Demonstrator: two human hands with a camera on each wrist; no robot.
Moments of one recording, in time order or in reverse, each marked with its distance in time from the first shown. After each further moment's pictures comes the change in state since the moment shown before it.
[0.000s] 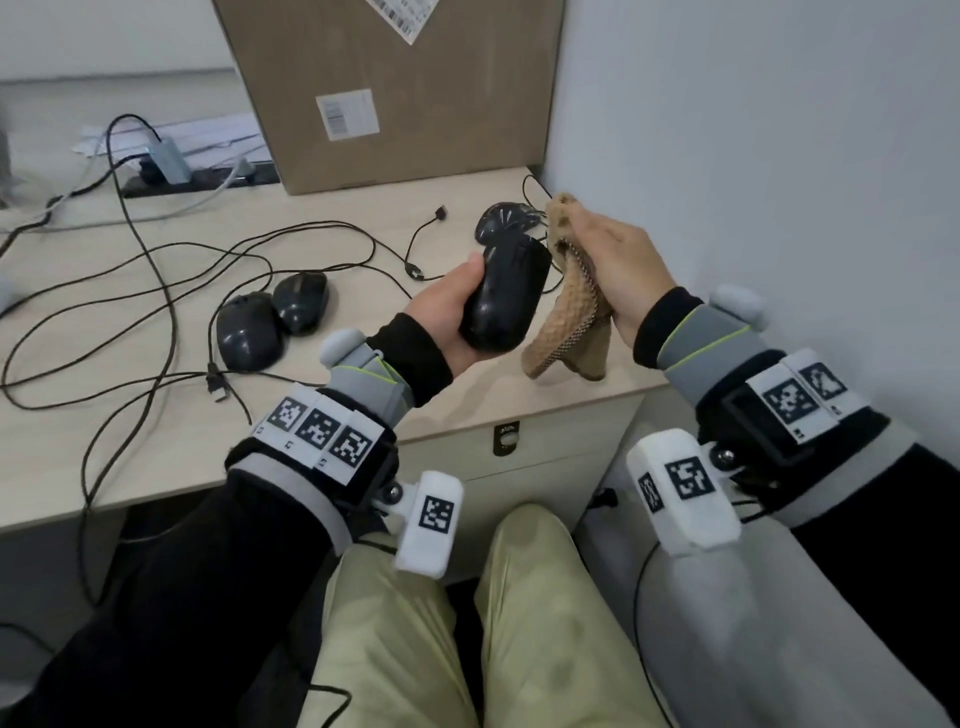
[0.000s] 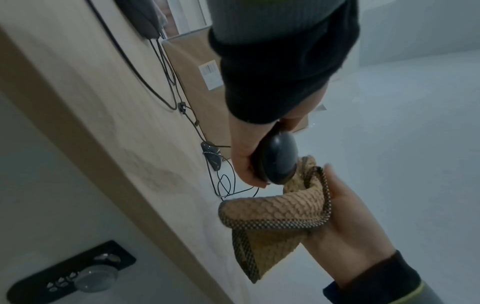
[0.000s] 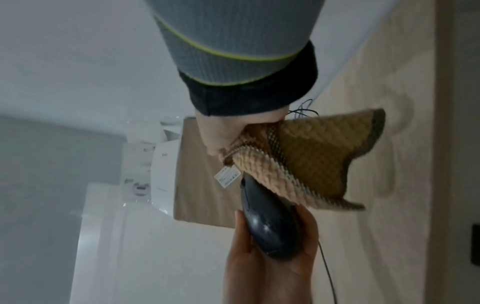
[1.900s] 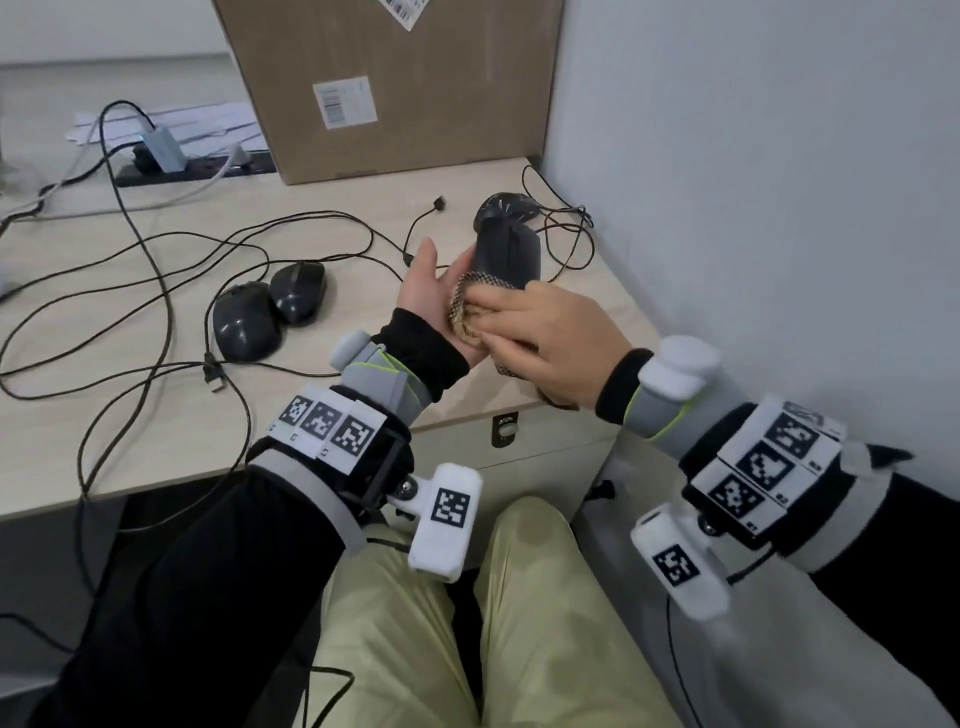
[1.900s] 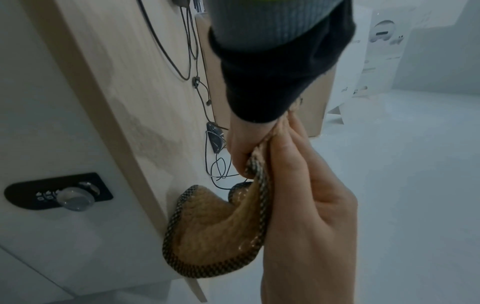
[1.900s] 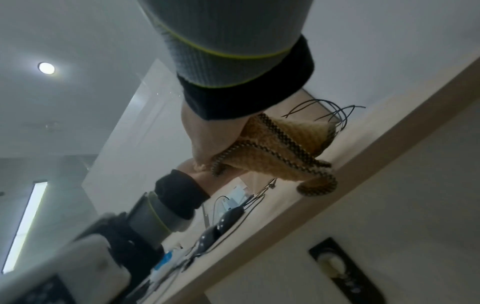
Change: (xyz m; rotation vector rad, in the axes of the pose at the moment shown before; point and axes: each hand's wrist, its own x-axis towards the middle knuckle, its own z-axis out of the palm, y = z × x) left_hand 0.010 -0.003 -0.006 -0.354 -0.022 -0.006; right_hand -0.049 0.022 0.025 -0.906 -0.291 -0.956
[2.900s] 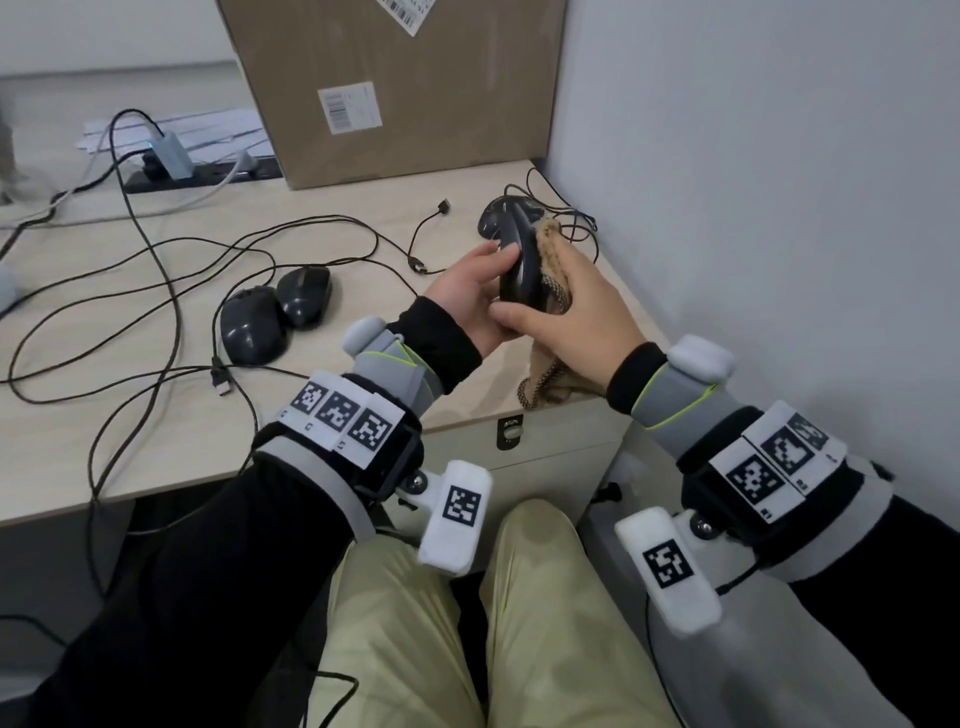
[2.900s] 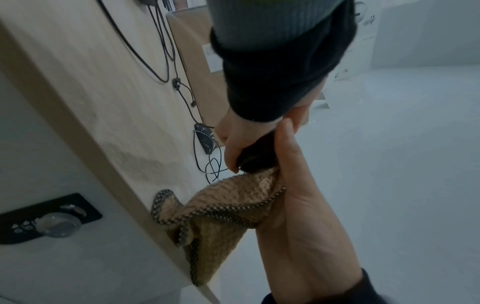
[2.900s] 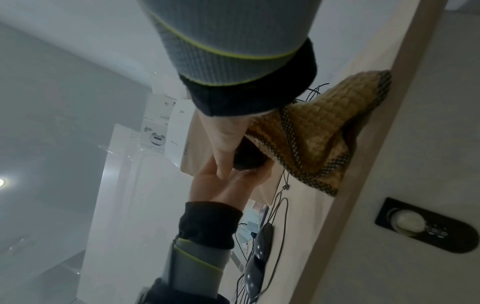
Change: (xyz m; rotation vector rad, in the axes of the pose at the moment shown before) left_hand 0.006 -0.002 0.006 0.279 -0.031 0.053; right_hand 0.004 0.006 -0.003 0.545 0.151 0.741
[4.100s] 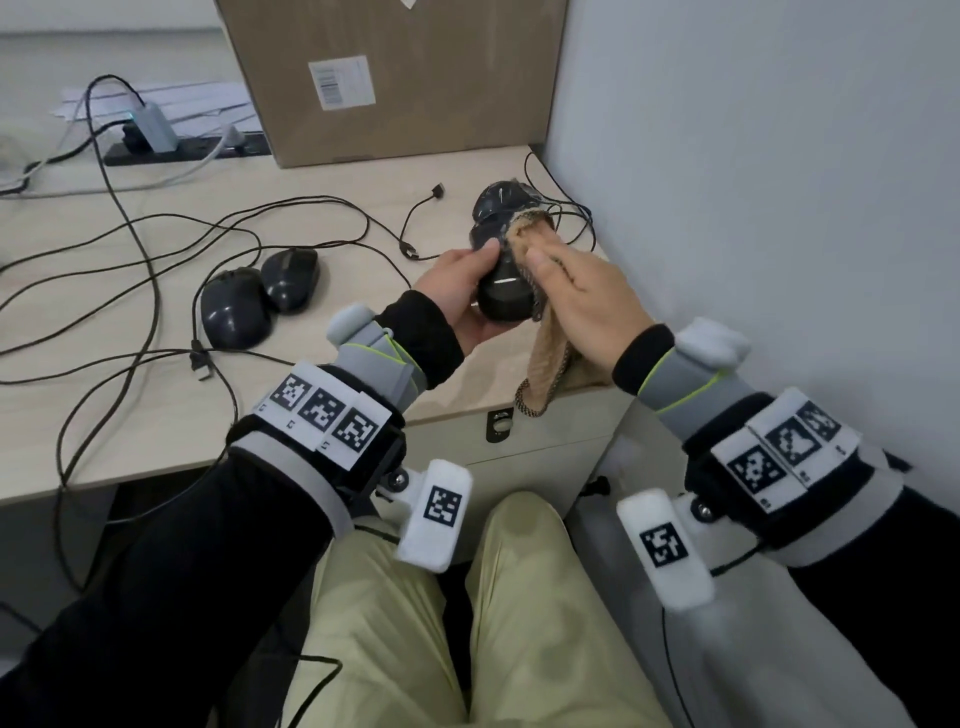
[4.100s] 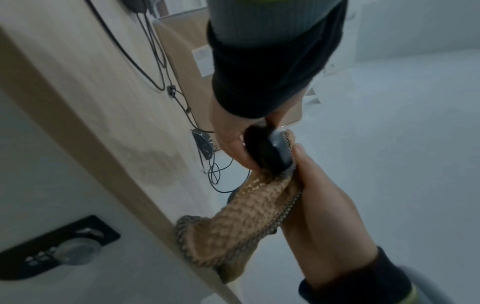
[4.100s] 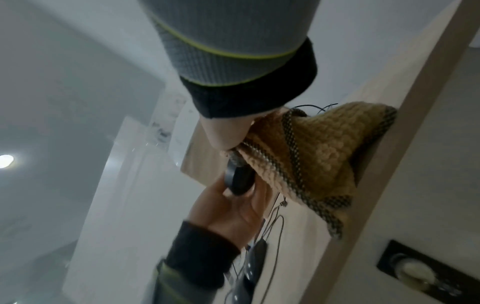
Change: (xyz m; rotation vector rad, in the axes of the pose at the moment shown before) left_hand -0.007 -0.003 0.007 0.139 0.168 0.033; right_hand 0.011 0.005 -0.011 -0.166 -0.065 -0.158
